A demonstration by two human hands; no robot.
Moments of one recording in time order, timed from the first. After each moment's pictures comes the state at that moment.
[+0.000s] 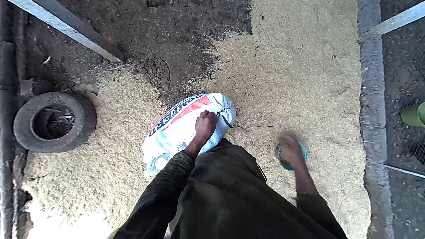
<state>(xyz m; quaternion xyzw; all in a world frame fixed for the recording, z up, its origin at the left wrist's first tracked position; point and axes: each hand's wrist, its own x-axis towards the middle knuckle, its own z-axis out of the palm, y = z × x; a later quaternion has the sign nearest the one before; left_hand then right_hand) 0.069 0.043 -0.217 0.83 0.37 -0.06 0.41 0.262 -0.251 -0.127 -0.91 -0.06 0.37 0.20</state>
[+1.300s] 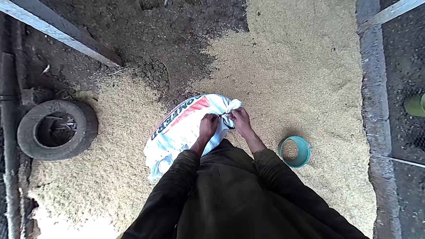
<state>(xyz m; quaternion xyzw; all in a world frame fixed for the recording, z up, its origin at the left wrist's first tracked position) 0.077 0.035 -0.245 0.75 0.42 -0.03 0.52 0.208 -0.075 -0.238 -0.71 0.02 0.40 0.58</state>
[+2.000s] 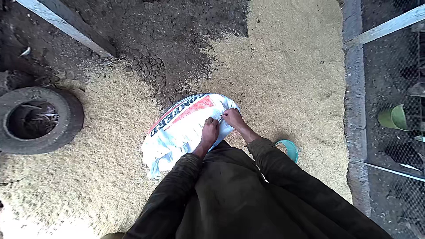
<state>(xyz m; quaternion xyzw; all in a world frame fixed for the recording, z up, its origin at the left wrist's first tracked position) 0.054 0.013 -0.254 0.80 0.36 -0.05 0.47 0.209 -0.030 -0.230 -0.84 -0.35 0.41 0.04</state>
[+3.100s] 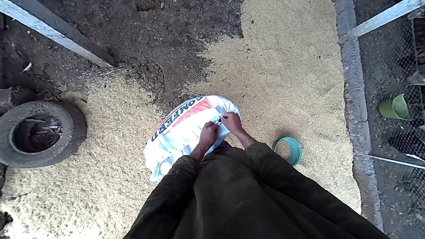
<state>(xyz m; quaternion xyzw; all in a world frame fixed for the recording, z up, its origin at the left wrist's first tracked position) 0.043 0.028 -0.251 0.83 0.29 -0.09 0.48 0.188 -0.032 -0.217 -0.87 -0.27 0.40 0.08</state>
